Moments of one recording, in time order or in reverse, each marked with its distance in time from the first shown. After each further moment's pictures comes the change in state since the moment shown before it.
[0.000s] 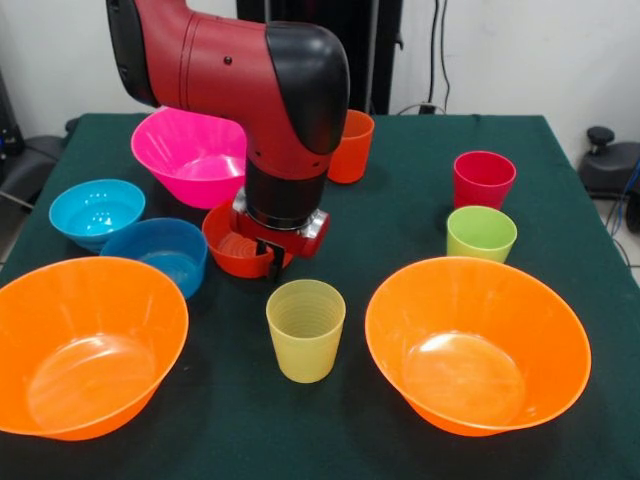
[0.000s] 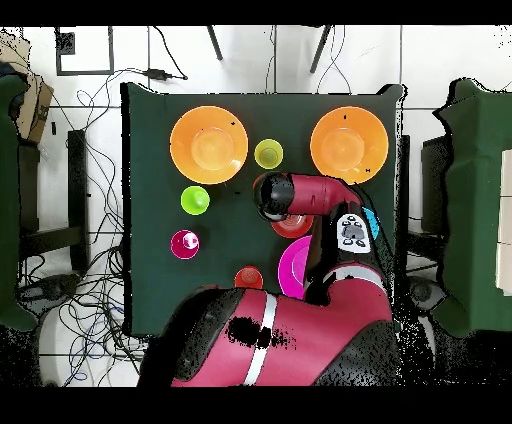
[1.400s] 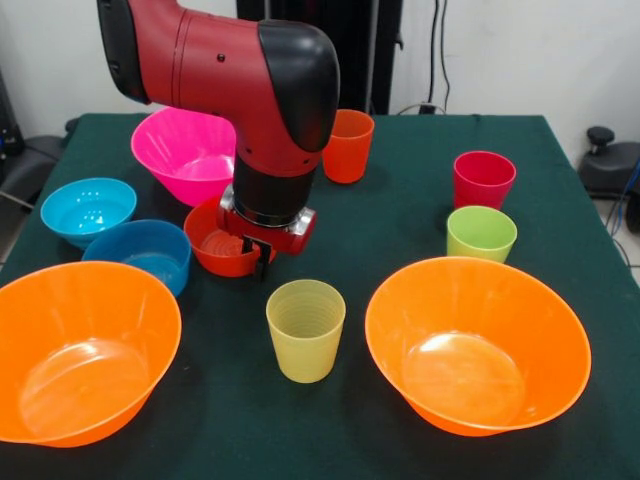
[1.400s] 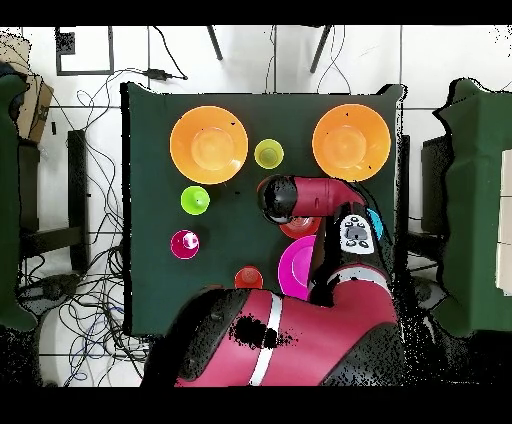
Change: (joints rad) arm -0.011 -0.004 0.000 0.000 -0.060 -0.010 0.000
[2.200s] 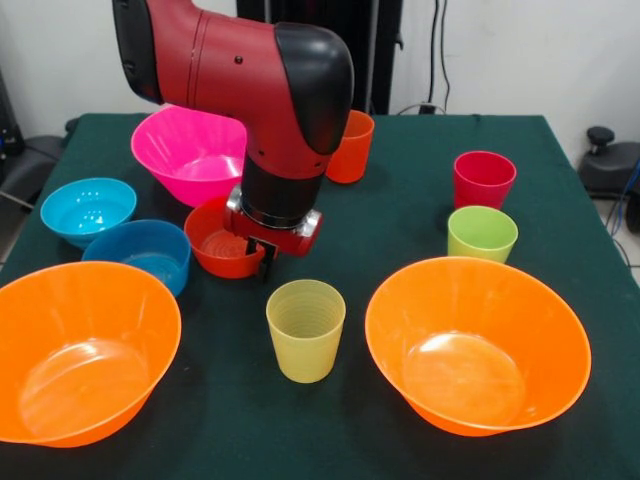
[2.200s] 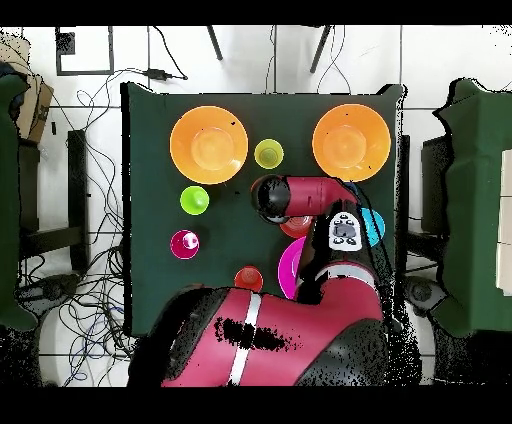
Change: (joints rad) arm 0.046 0.015 -0.041 -0.017 0.012 -0.002 0.000
